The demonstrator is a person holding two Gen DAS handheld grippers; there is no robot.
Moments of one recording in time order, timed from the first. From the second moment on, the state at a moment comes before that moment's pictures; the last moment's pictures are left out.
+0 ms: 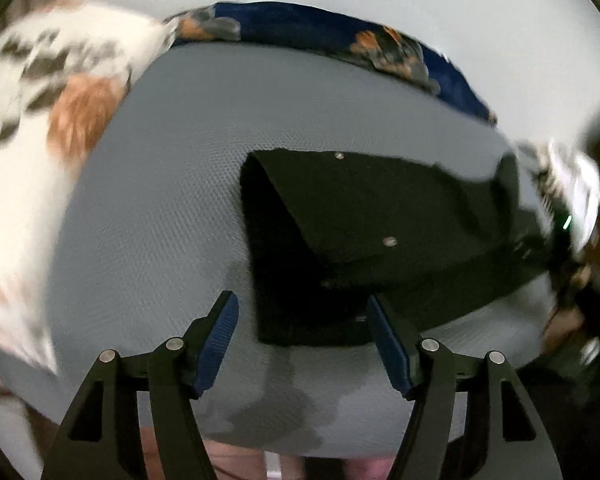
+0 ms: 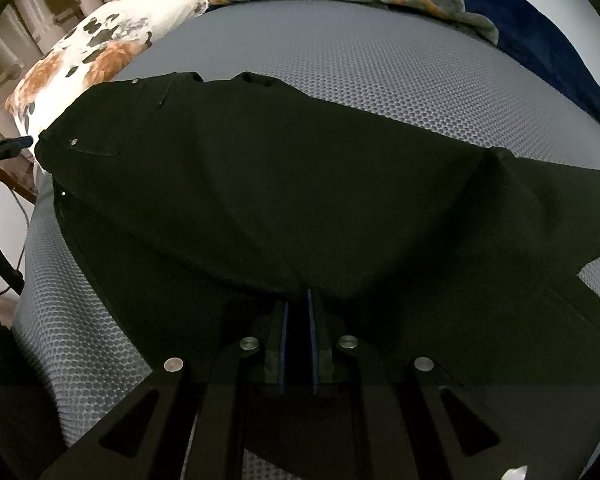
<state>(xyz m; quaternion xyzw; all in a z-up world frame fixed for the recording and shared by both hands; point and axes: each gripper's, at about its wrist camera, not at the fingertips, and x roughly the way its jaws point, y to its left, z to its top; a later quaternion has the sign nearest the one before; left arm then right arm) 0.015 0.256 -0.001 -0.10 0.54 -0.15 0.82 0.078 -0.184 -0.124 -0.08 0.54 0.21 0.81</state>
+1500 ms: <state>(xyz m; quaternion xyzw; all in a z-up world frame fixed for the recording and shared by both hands) 0.071 0.217 -0.073 -0.16 0.59 -0.12 0.78 0.026 -0.179 -0.126 -0.04 0.56 0.20 0.80</state>
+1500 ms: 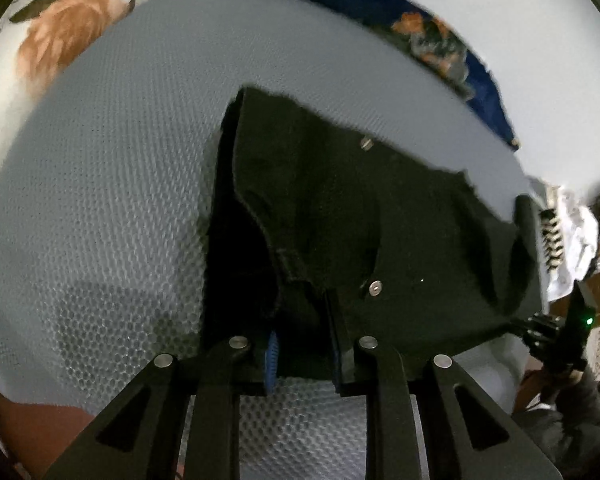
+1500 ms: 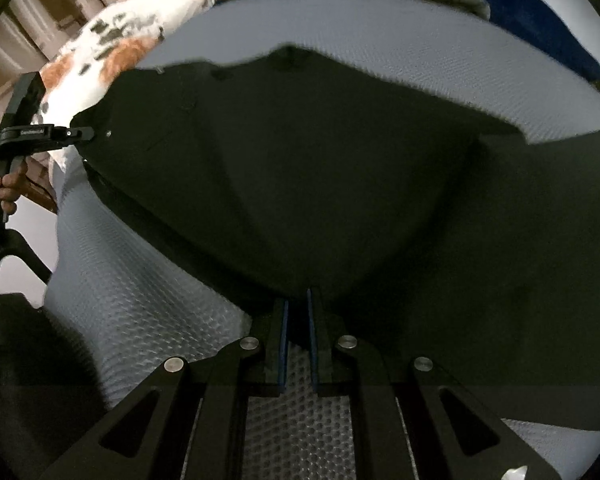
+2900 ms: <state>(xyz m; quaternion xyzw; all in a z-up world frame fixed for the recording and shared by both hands) 0.026 -0.090 -0.060 0.14 0.49 -0.40 0.76 0.044 -0.214 -0.100 0.11 0.54 0.24 0.80</state>
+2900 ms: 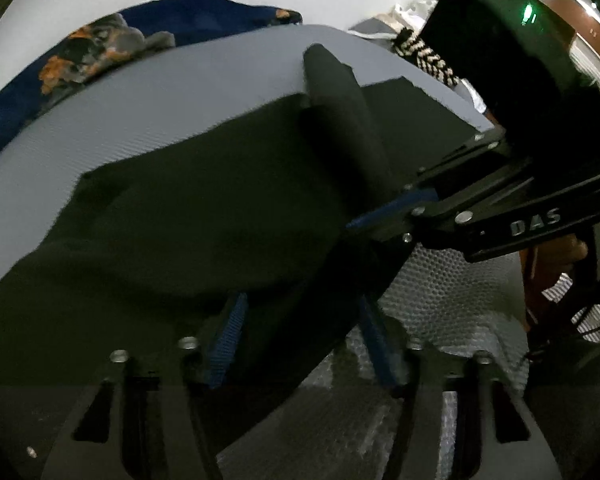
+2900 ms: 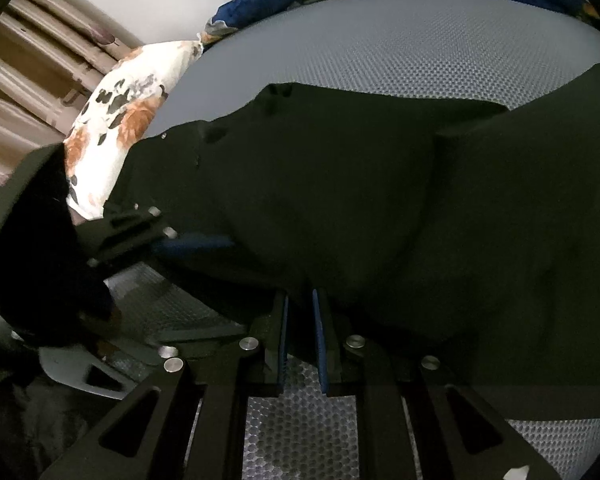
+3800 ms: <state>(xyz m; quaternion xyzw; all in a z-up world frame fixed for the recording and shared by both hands) 0.039 -0.085 -0.076 0.05 0.54 -0.37 0.76 0.156 -0.476 -0.106 0.41 0.43 0.05 0.80</state>
